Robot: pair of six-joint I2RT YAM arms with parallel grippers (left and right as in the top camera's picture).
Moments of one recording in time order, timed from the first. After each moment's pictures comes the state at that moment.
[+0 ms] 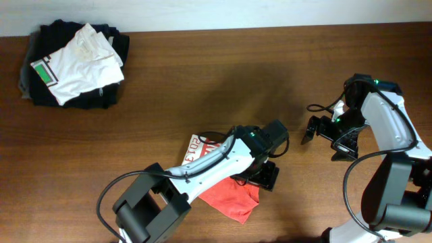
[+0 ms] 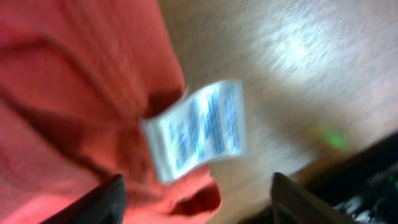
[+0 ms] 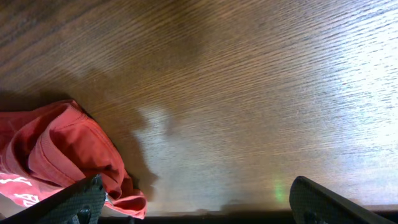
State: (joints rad) left arm -0.95 1.98 1.48 -0.98 0.25 -0.51; right arm -0.21 1.78 1.32 -1.33 -0.26 0.24
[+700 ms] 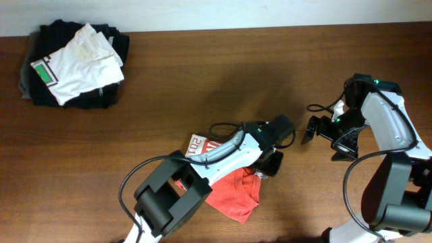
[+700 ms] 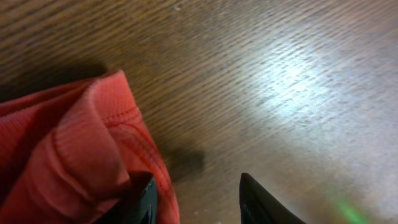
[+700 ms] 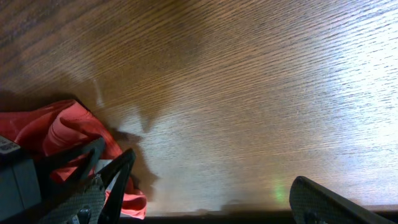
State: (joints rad) left arm -0.93 2.14 1.54 -0.76 0.19 -0.49; right arm -0.21 1.78 1.32 -1.33 -0.26 0.24
